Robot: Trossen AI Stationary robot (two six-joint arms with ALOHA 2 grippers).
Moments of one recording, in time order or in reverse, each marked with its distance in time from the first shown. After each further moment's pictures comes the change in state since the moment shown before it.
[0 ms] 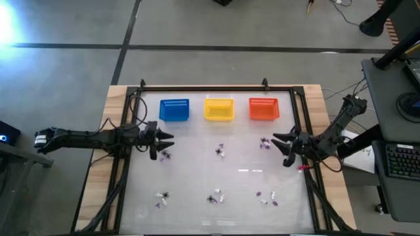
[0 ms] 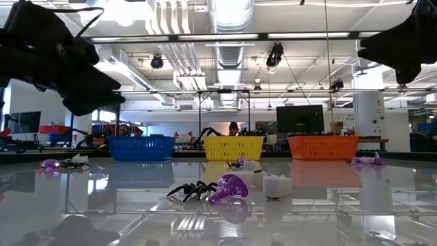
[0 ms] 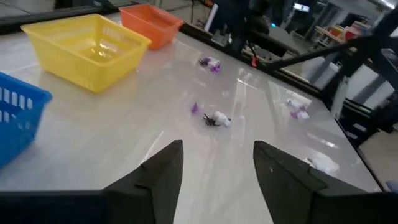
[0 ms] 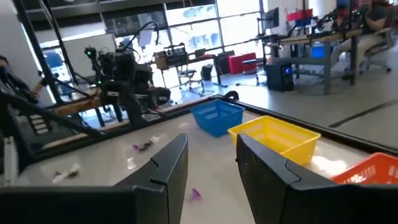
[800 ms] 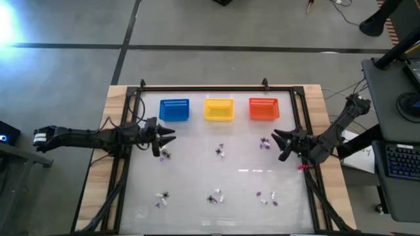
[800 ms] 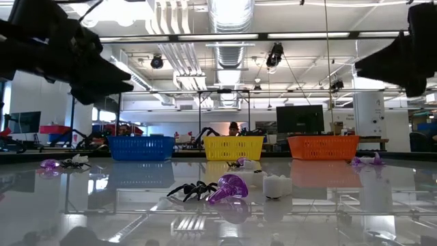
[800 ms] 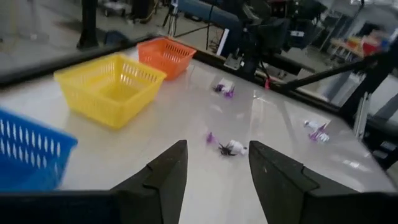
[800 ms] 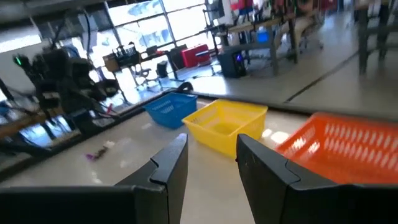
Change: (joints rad) left arm 0.000 0.070 0.054 0.069 -0.084 0.088; right arm -0.040 0.065 0.037 -0.267 0.173 0.338
